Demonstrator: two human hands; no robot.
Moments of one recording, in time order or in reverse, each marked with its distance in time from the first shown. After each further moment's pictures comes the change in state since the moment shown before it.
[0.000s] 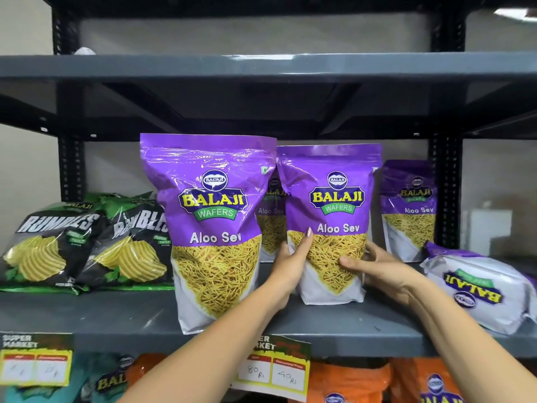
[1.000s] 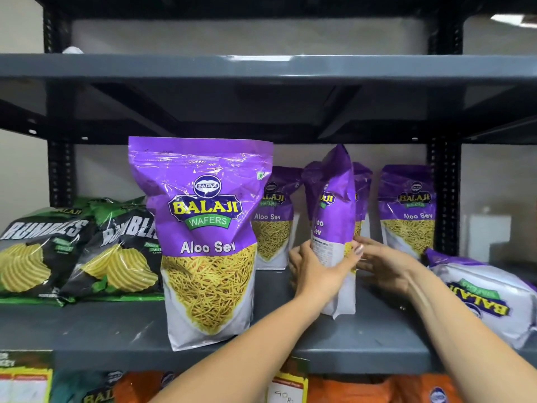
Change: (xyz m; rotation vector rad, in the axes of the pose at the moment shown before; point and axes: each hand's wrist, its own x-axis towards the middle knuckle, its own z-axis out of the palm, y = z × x) left_hand 0.001 -0.005 0.051 0.416 0.168 0.052; right_hand 0.038 -0.003 -0.026 0.145 0.204 0.219
